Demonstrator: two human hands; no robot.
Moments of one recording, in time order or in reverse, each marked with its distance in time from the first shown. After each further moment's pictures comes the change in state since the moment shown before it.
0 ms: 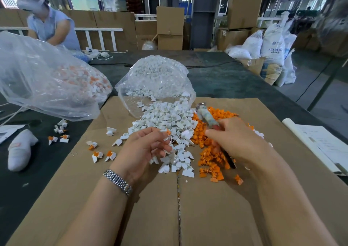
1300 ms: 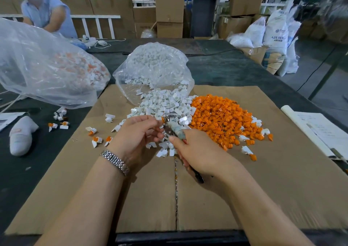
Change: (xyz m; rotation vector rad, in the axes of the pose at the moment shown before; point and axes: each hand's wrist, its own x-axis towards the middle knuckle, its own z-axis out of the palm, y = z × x) left_hand -0.002 0.003 0.003 0.165 0.120 -0.014; right_hand -0.025 -0.008 0.072 -0.036 -0.173 -0.197
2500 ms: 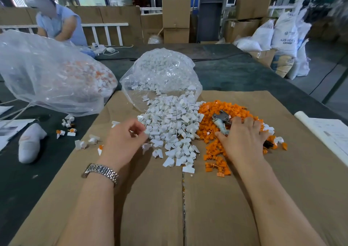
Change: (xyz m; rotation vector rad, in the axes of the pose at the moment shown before) left_hand -0.002 0.004 -0.041 0.942 0.348 0.285; right_hand 0.044 0.071 -0.032 -0.599 0.536 0.394
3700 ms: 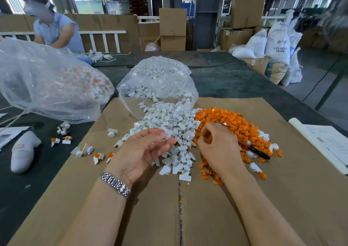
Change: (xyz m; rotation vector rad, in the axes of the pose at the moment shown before) left_hand -0.005 0.026 0.021 -1.271 -0.424 -0.411; right_hand -0.015 -0.021 0.004 0.499 0.107 -0.334
